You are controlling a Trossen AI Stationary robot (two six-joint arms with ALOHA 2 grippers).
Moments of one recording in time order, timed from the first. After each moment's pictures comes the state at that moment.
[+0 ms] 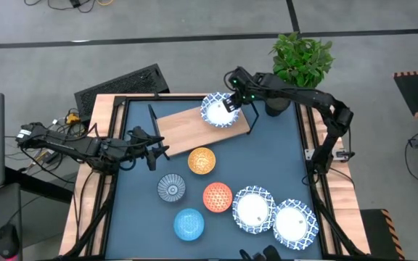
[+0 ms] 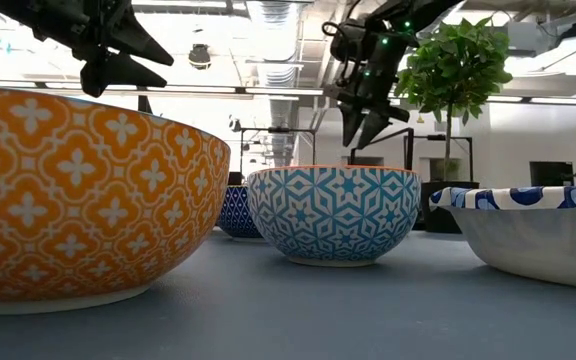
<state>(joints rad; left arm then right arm) -0.20 0.68 0.49 -0.12 -0.61 -0.49 -0.55 1.75 1.56 -0.85 0.16 0.42</state>
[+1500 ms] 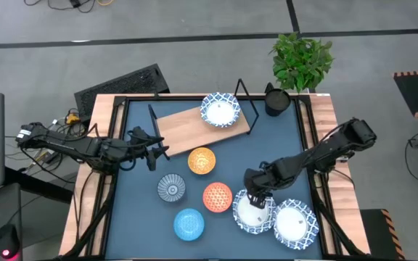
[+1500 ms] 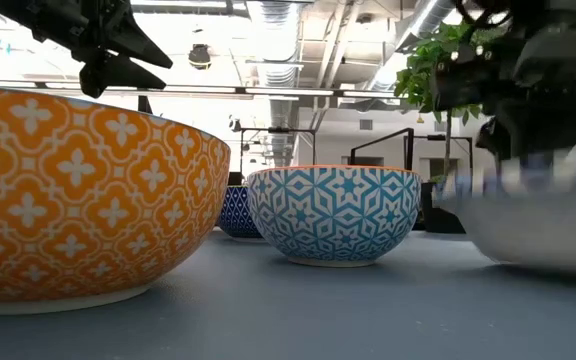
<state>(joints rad) -0.20 0.68 0.49 -0.14 -0.61 -0.48 0.37 1.54 0.91 -0.65 0.05 0.73</state>
